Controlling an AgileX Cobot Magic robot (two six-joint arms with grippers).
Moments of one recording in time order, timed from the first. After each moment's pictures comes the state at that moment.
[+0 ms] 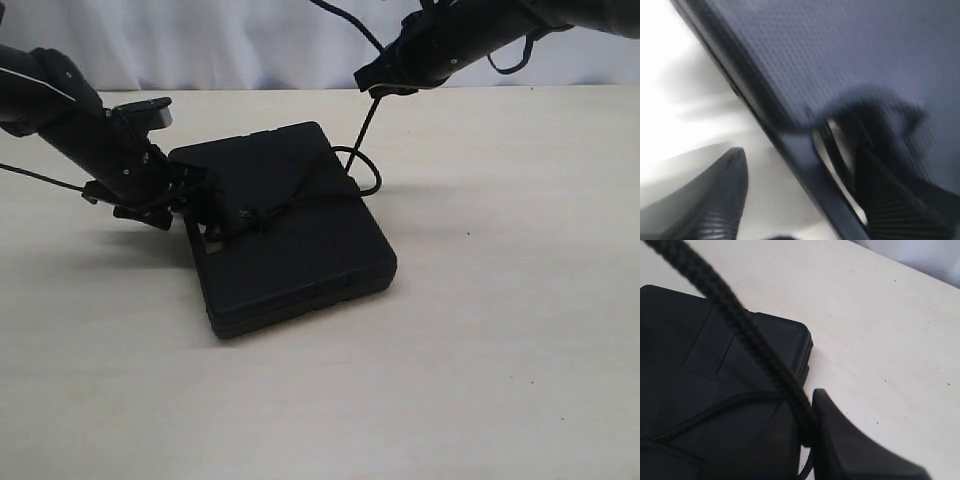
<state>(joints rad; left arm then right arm) -0.05 2.08 -1.28 -0.58 0.66 0.37 0.21 2.05 -1.69 0.54 0.69 -0.67</state>
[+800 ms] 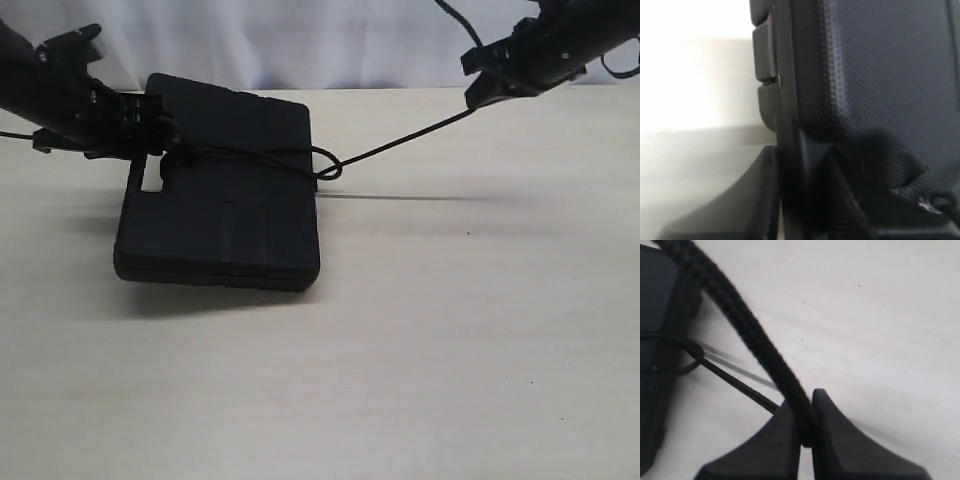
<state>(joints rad) 0.07 1.96 -1.27 -0.67 0.52 0.37 -0.05 2.02 -1.66 0.55 0.90 -0.56</state>
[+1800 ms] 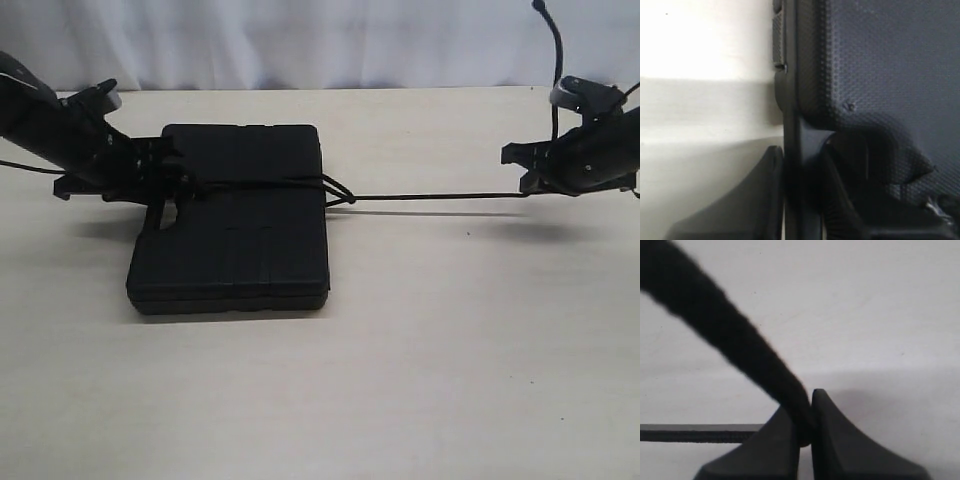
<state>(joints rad) 0.09 2.10 -1.27 -0.74 0.55 0.39 -0.17 2.04 -1.23 0.63 0.40 -0.53</state>
